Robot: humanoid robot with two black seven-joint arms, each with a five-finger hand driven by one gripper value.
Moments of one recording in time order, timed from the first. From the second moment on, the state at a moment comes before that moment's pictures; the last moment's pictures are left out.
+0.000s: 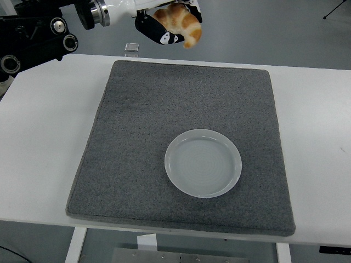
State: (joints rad) left arm -1.51 0.60 0.02 -1.21 1.08 0.08 -0.36; right arm 0.02 0.00 0.00 0.14 0.06 0.07 -0.03
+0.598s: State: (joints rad) left arm -1.21 0.54 0.04 -1.37 1.37 0.29 -0.37; right arm 0.02 0.00 0.00 0.14 0.06 0.07 -0.03
